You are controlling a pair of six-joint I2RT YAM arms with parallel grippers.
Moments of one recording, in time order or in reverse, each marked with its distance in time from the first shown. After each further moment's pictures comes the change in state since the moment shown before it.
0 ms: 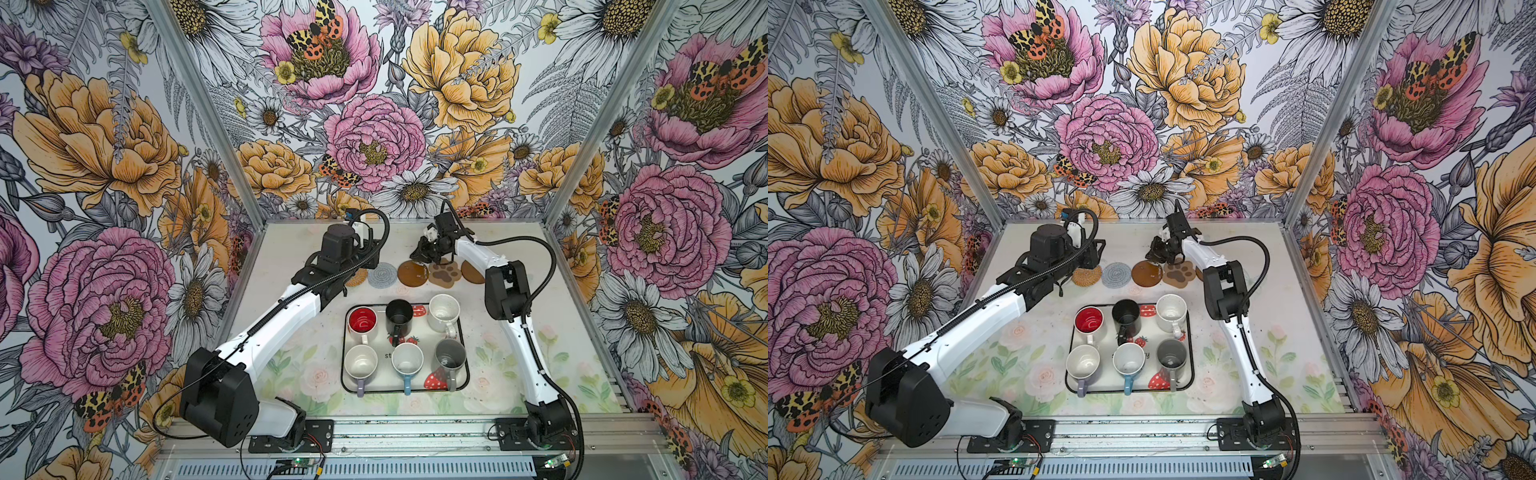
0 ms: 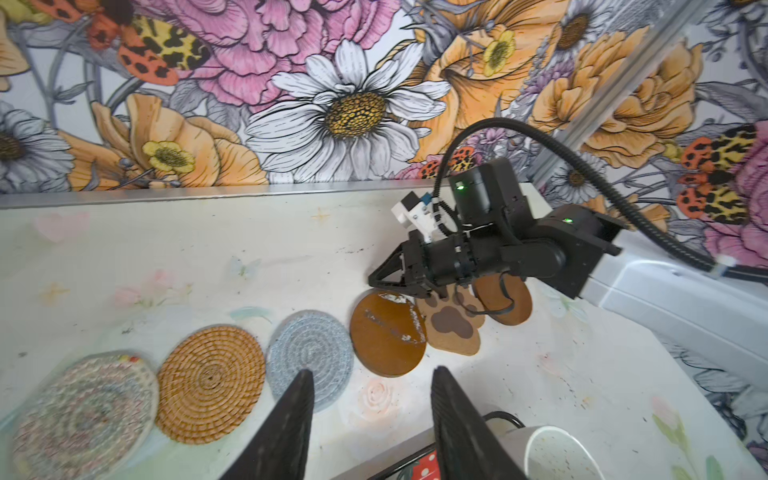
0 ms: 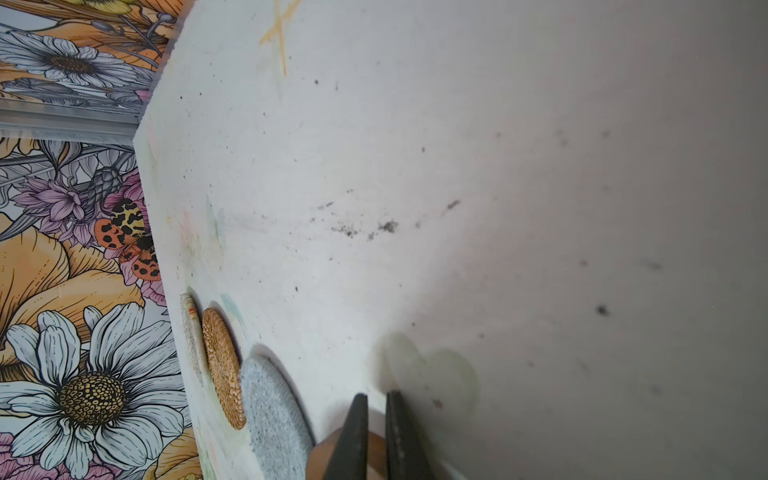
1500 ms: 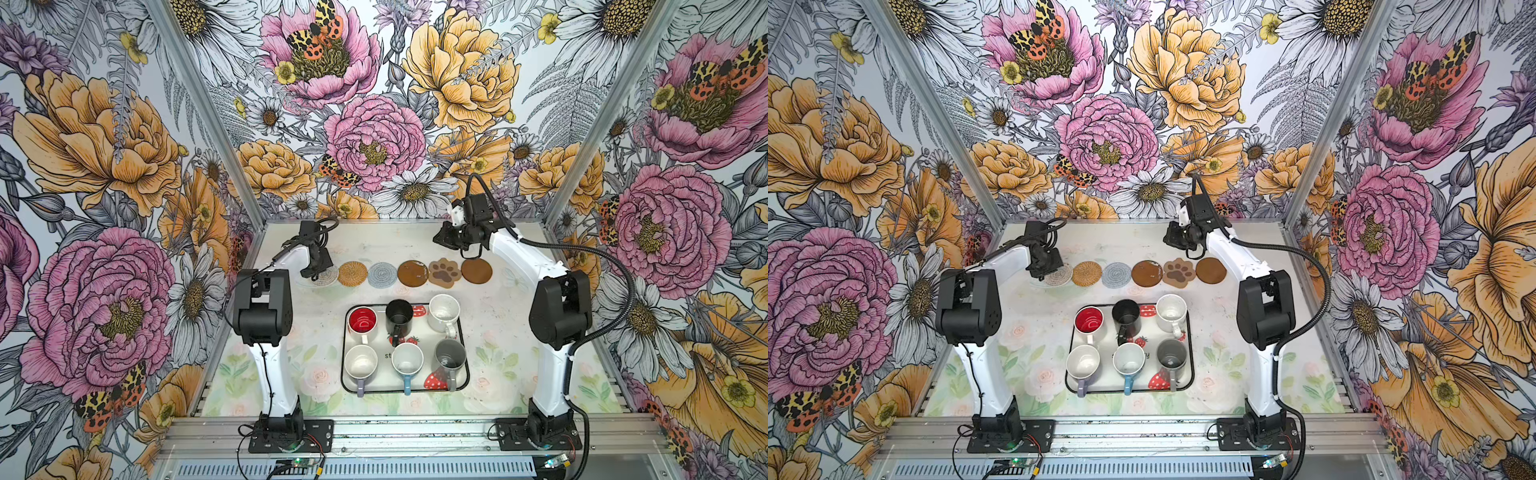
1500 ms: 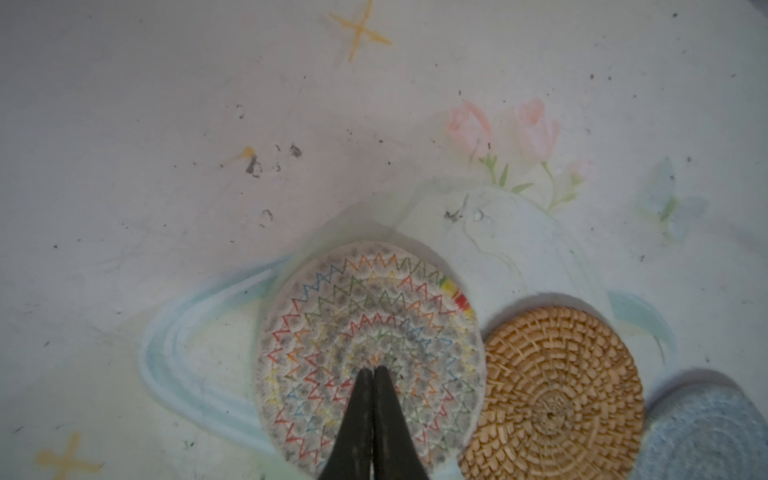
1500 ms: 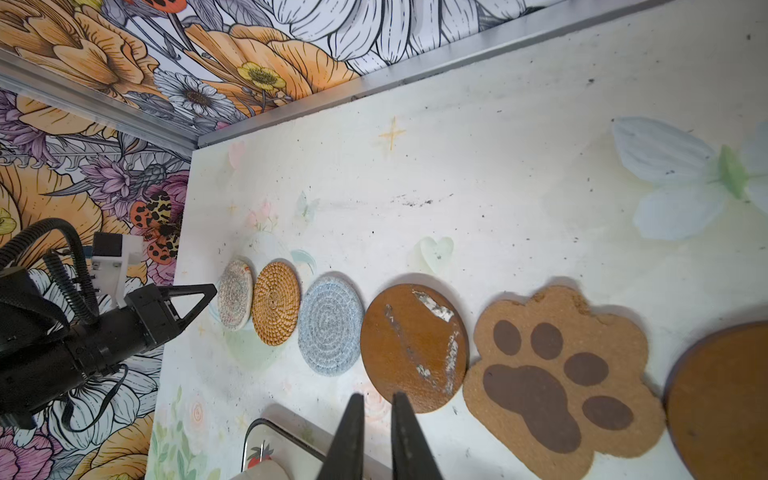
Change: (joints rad) left arm 0.406 0.657 0.341 -0.351 -0.024 -0.135; right arm -0.024 -0.622 -0.509 0.049 0.197 -0.182
